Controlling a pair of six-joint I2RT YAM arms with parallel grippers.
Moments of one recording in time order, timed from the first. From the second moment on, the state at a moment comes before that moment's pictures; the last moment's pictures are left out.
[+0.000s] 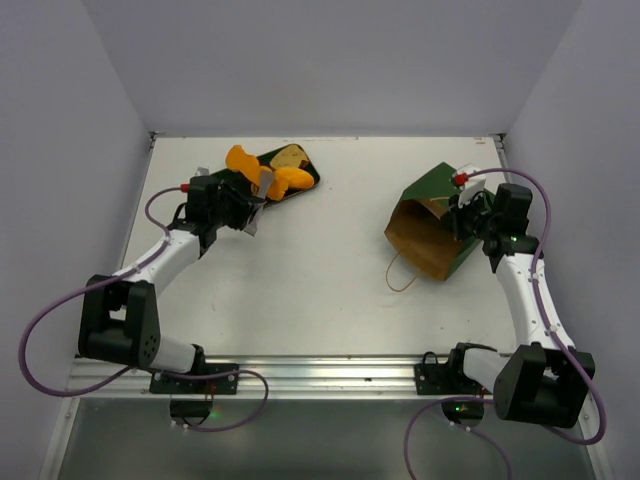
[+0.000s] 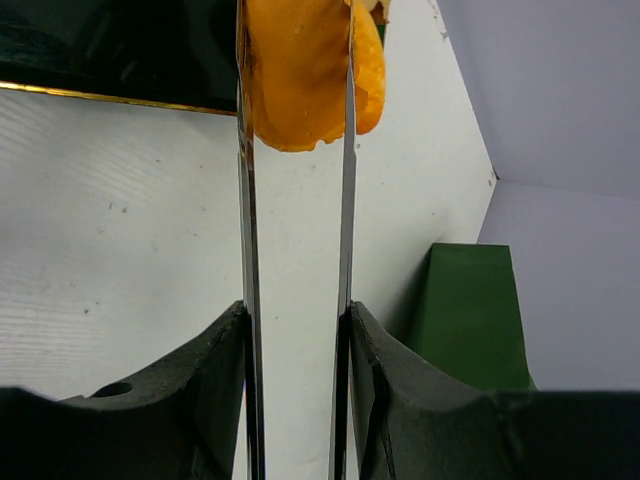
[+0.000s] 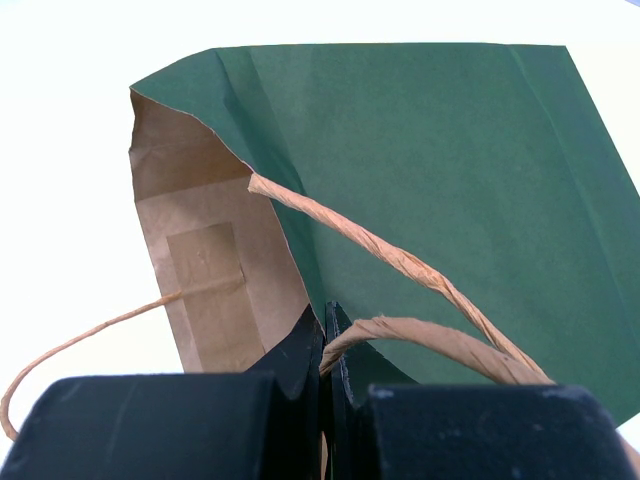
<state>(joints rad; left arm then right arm) -0.16 1.42 0.85 0.00 0.19 -1.12 -0.15 1.12 0.86 -0.34 -0.52 -0.39</state>
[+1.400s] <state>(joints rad) -0.14 1.54 0.90 -0.02 0.25 -1.06 -0.15 1.12 0.86 -0.34 -0.52 -0.39</state>
